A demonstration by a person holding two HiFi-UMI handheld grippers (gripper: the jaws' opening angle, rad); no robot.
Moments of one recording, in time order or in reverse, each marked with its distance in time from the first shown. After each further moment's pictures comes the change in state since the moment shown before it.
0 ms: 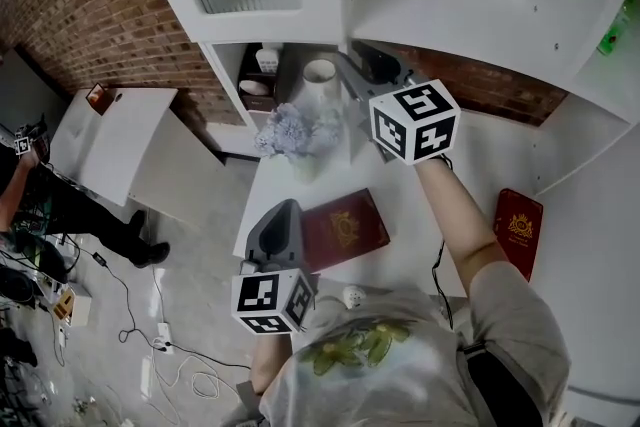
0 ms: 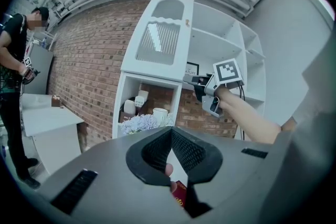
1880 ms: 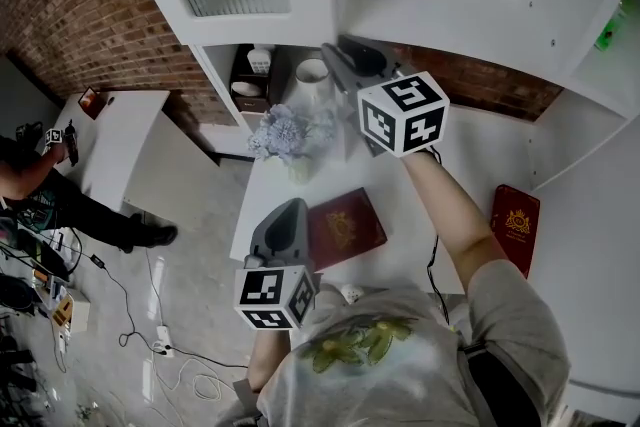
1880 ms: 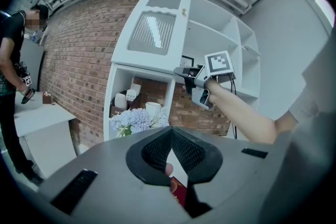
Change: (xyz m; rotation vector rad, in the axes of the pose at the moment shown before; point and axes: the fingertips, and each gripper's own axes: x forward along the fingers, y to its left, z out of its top) left arm 0.017 -0.013 -0.012 0.013 0.059 -0.078; right arm 0.015 -0.002 -0.001 0.033 -0.016 0.004
